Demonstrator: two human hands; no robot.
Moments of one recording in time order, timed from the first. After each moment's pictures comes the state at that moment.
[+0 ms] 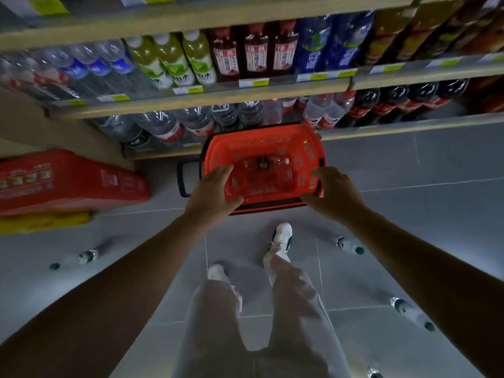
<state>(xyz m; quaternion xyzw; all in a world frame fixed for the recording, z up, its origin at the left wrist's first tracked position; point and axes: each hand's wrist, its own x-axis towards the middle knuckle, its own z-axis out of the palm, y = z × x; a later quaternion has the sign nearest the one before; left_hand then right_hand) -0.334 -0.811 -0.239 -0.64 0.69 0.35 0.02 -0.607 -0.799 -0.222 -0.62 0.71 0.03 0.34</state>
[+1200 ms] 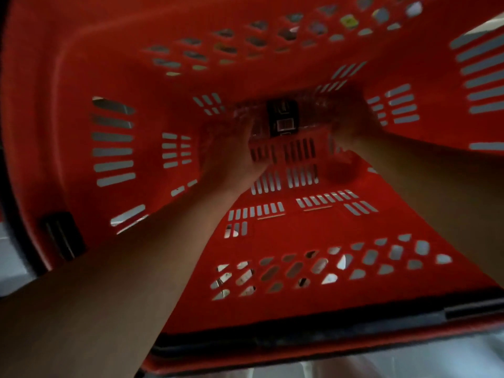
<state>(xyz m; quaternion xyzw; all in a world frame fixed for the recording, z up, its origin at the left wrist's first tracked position) -0.371 -0.946 -0.806 -0.65 0.66 0.36 0.02 -0.610 -0.984 -0.874 -0.58 0.73 0.07 0.34</state>
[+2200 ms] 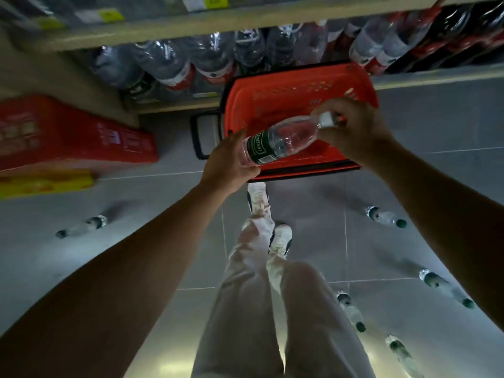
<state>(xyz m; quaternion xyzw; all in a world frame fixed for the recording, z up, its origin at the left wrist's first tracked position) -0.271 -0.806 -0.345 -0.65 0.64 0.40 -0.05 -0.527 -0.845 -0.306 -0.65 0.62 -0.15 0.41</state>
